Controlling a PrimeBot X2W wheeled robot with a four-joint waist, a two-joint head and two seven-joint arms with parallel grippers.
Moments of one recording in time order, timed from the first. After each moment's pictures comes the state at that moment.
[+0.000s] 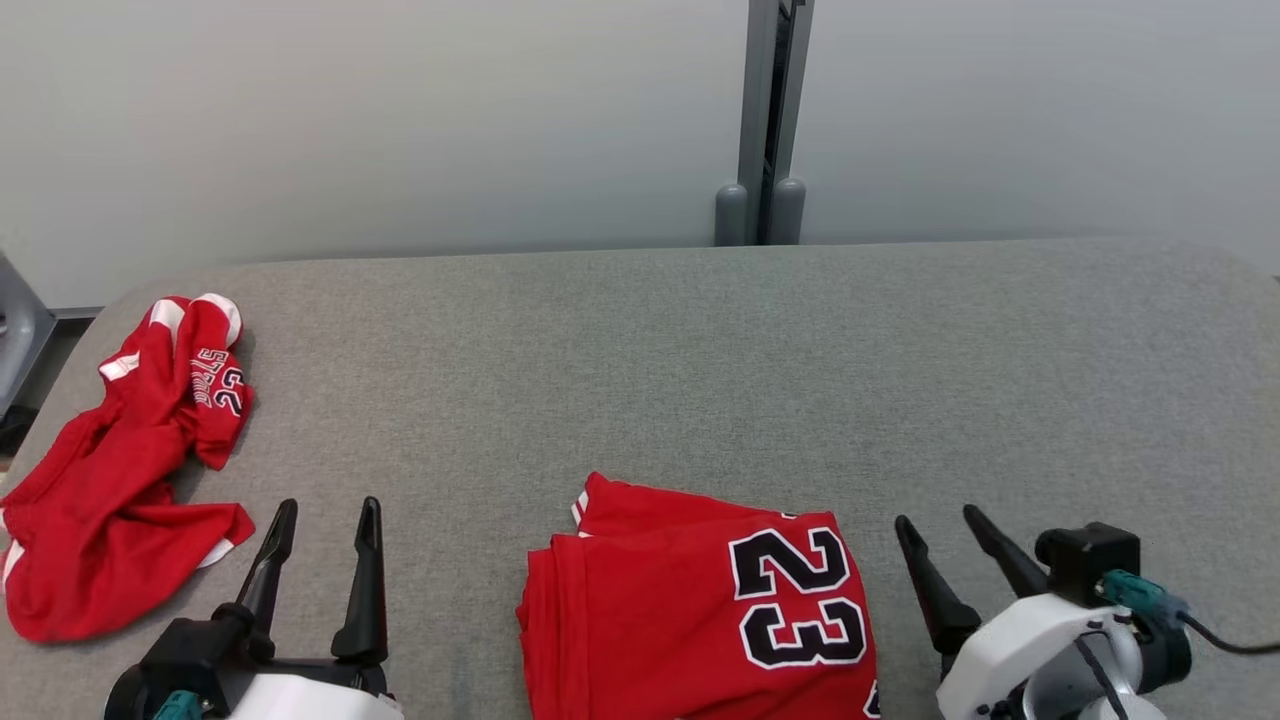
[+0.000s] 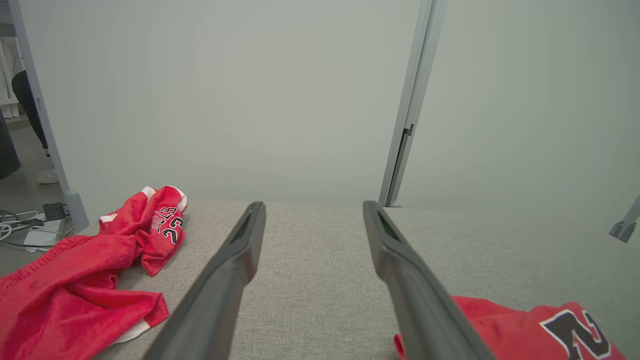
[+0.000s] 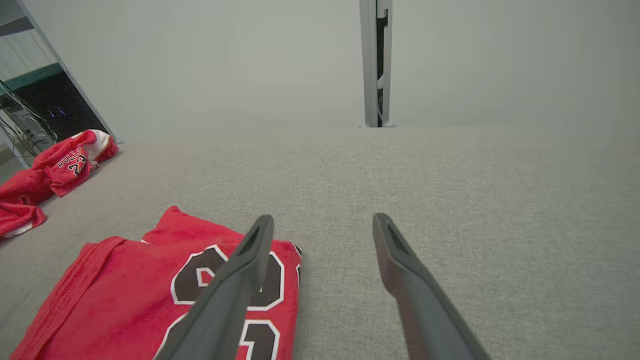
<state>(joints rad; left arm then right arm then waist) 0.06 0.21 -0.20 0.06 -0.40 0.13 -0.26 -0.07 -0.09 0.16 0.21 0.28 0.13 0.00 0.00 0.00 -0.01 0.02</state>
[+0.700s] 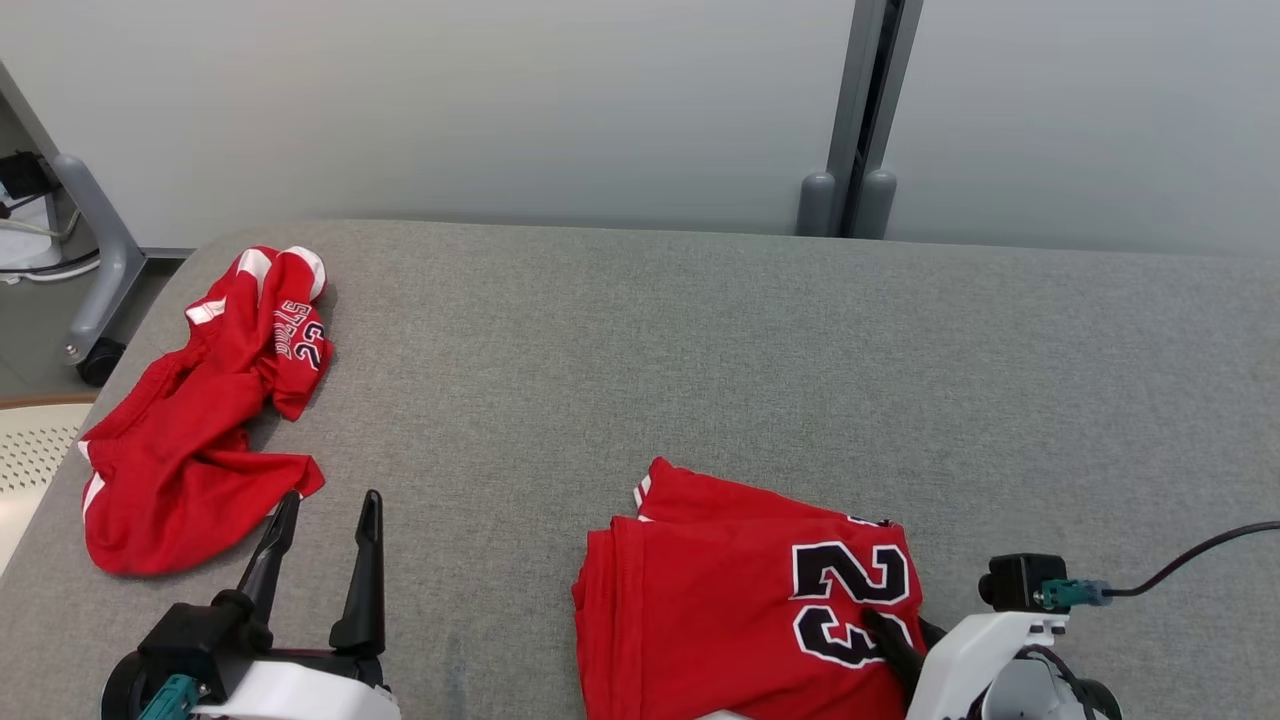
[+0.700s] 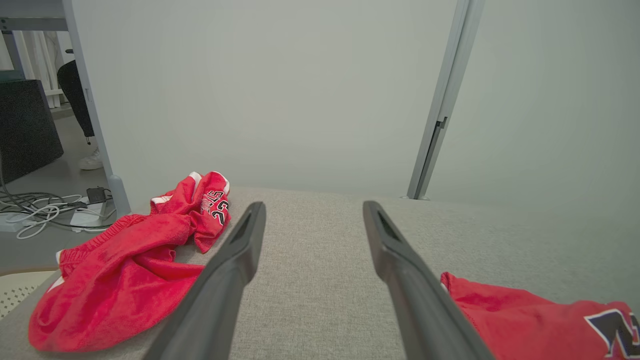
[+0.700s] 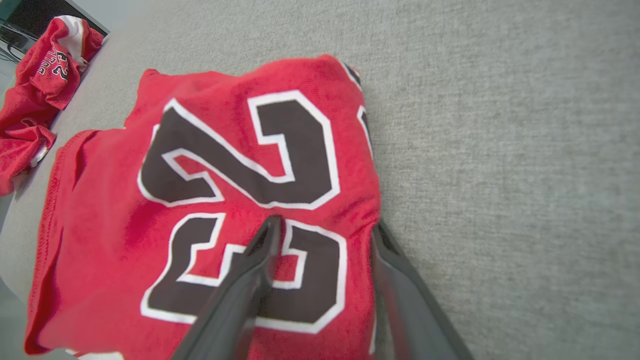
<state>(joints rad) 0.03 0.23 -0.21 0.07 -0.42 0.11 -0.24 -0.21 -0.07 0.29 0.62 0.59 0.13 0.20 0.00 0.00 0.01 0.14</state>
